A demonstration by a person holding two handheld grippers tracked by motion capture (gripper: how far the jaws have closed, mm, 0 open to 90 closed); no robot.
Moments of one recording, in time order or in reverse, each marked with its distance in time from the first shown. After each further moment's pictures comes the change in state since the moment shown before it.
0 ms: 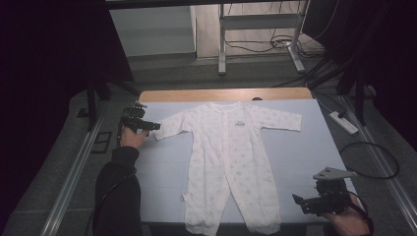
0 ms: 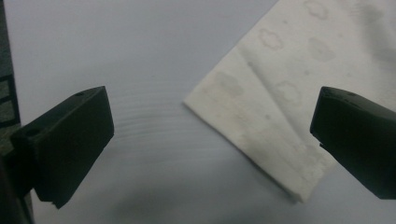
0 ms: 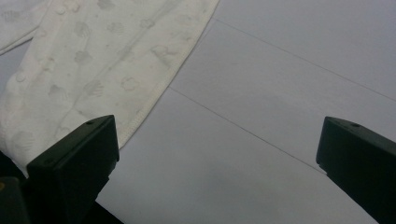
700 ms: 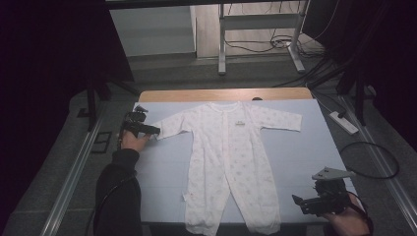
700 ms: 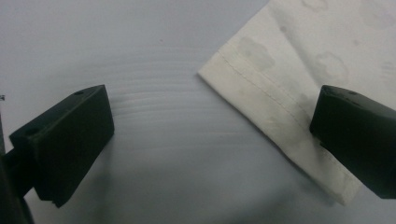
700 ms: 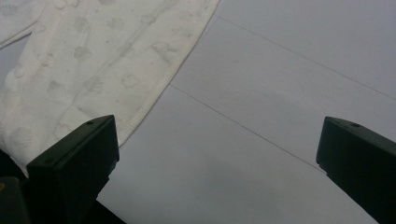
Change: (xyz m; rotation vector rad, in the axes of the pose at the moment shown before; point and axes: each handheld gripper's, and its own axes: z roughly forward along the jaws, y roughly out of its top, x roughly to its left) left arm 0.001 -0.009 0.016 0.058 0.033 -0.018; right arm 0.001 0.000 0.001 0.014 -0.002 -0.014
